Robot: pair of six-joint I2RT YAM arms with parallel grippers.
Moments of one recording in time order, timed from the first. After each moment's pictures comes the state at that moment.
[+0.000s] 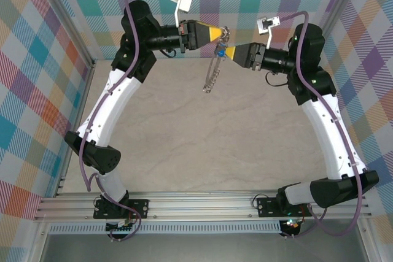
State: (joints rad) left arm -0.51 1.78 2.18 -0.15 1.03 -0.71; right arm 0.28 1.37 1.69 -0.39 -0.93 0.59
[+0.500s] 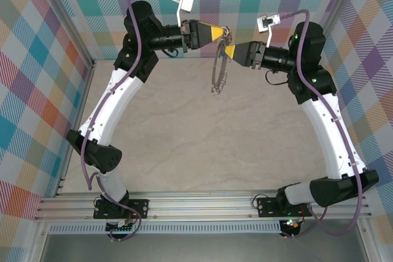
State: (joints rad) left arm -0.52 1.79 2.18 -0.13 1.01 -0.72; right arm 0.29 1.37 1.71 -0.39 -0.94 0.59
